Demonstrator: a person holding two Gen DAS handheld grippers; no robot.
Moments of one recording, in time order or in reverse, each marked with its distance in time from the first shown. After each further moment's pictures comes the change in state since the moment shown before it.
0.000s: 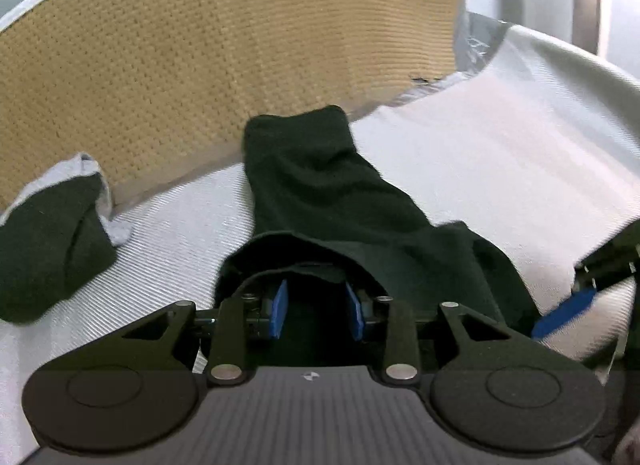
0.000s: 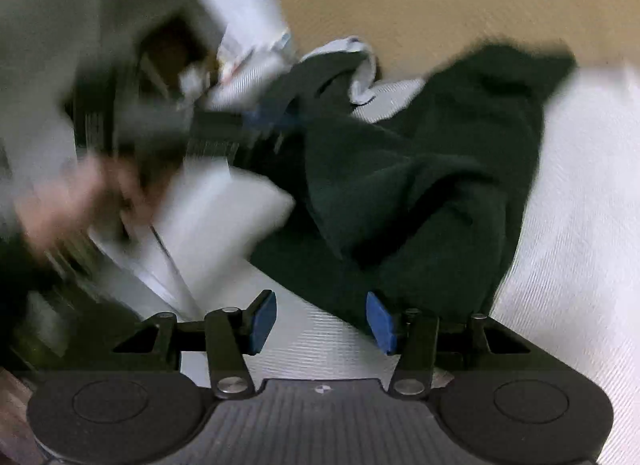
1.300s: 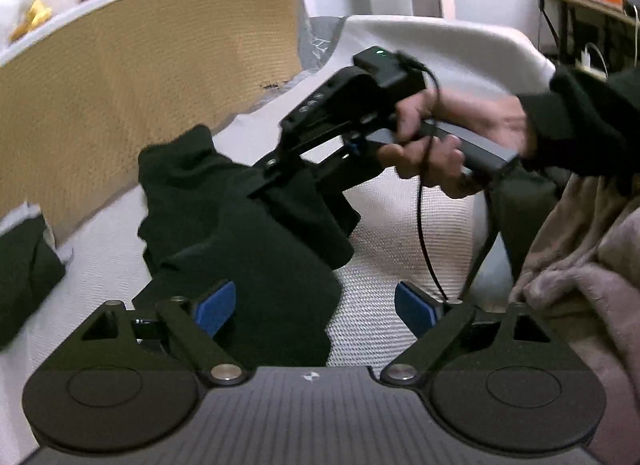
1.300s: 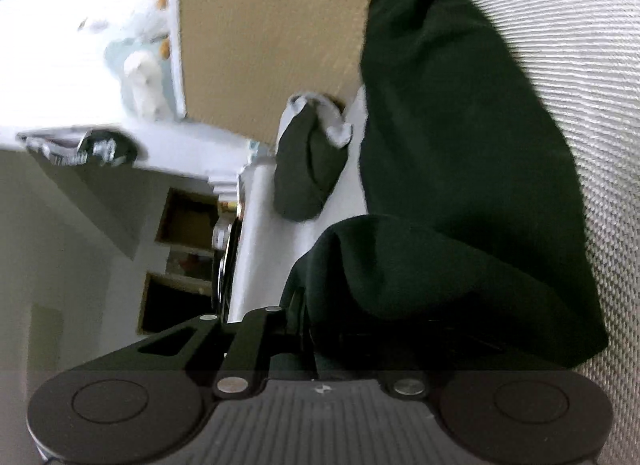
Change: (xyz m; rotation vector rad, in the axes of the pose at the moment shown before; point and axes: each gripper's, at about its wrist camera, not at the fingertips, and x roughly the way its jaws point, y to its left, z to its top) left arm -0.114 -0.062 -0.087 0.310 -0.100 -0.240; right arm 0.038 -0.081 -0.001 0.900 -0.199 0.392
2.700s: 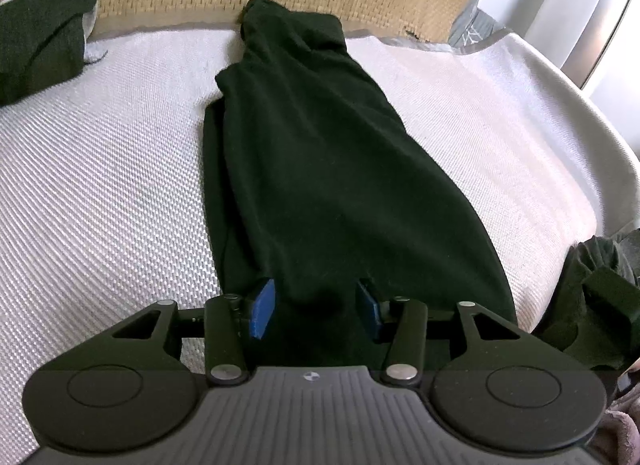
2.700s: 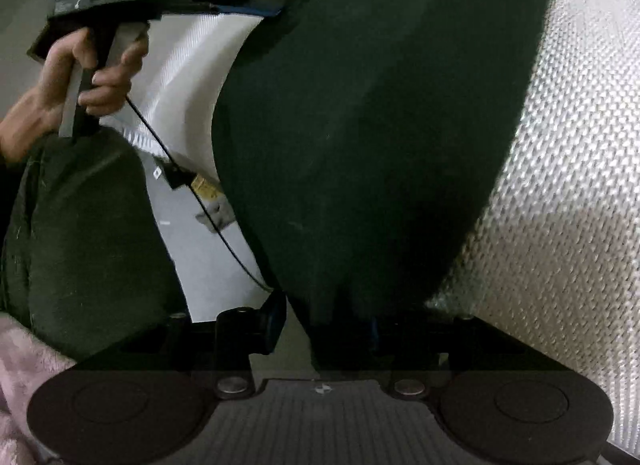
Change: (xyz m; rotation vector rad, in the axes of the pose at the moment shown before) left arm 0.091 0.123 -0.047 -0.626 0.160 -0.055; right arm -0.069 -0.026 -0.133 -0.614 0.528 -0.460
